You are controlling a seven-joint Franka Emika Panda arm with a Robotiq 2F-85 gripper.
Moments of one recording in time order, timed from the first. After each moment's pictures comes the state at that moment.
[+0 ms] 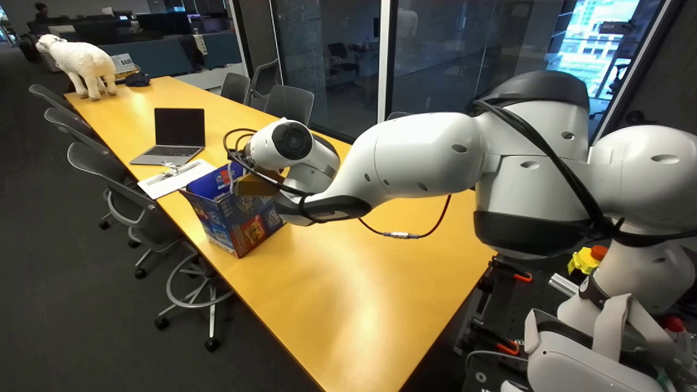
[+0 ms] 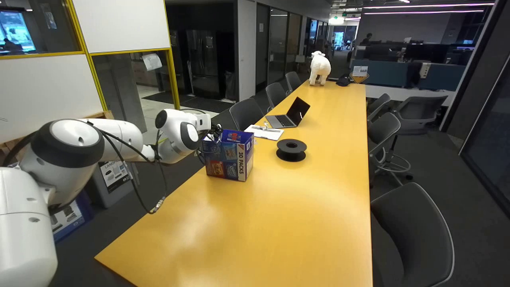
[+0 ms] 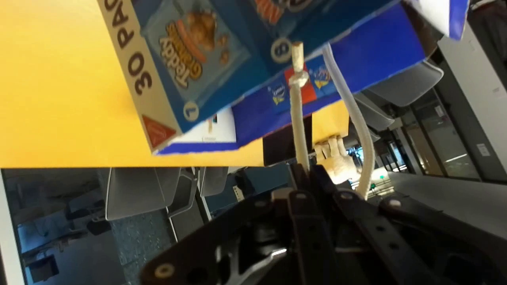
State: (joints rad) arm 0.99 1.11 -1.03 -1.47 0.27 3.09 1.15
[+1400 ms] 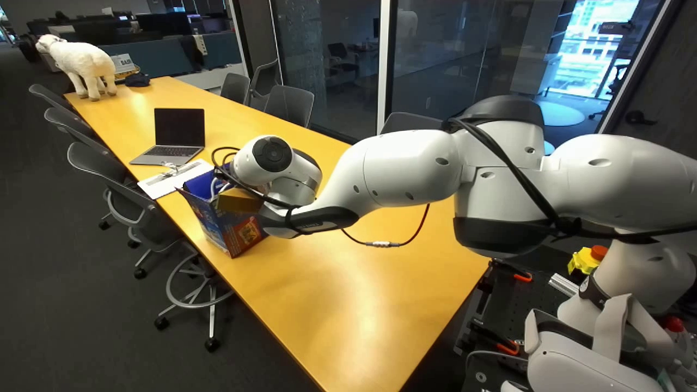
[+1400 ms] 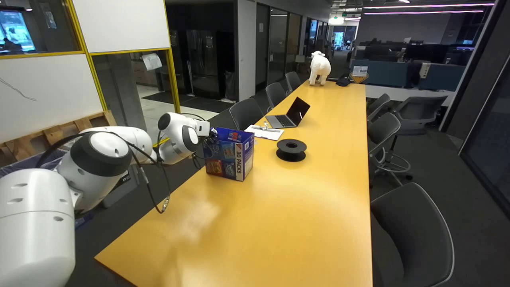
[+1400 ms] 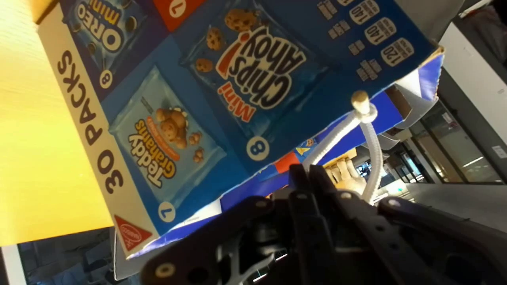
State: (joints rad) arm 0.84 1.21 -0.91 -1.21 0.27 2.98 1.28
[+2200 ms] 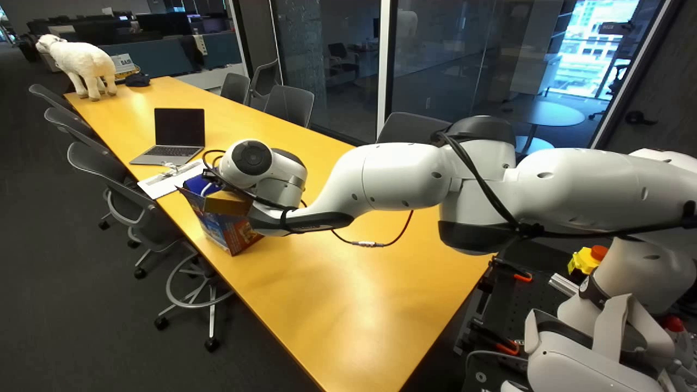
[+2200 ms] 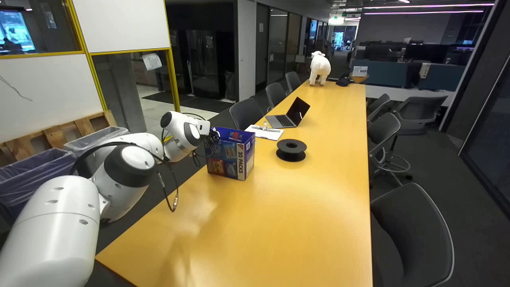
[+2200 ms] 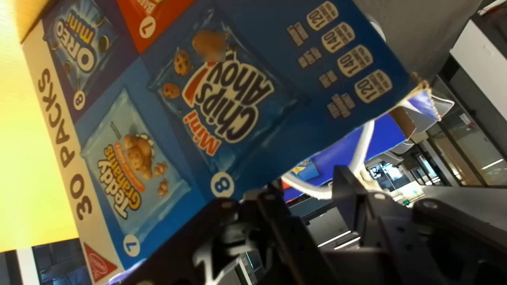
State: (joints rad) arm 0.70 1.34 -0.90 -0.86 0.18 2.79 1.40
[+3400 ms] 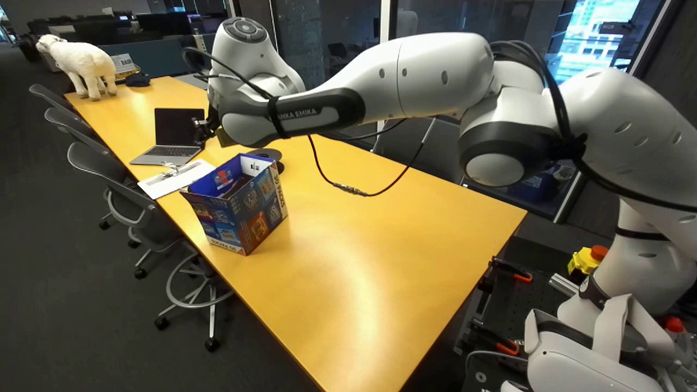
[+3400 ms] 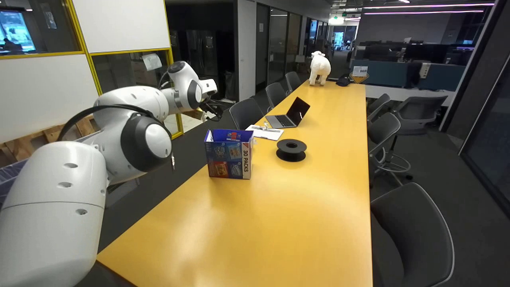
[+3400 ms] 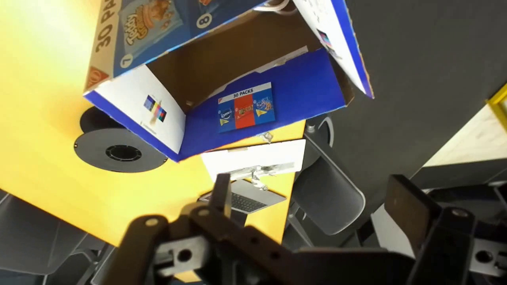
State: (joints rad) arm 0.51 0.95 -0.46 -0.85 0.14 2.43 0.49
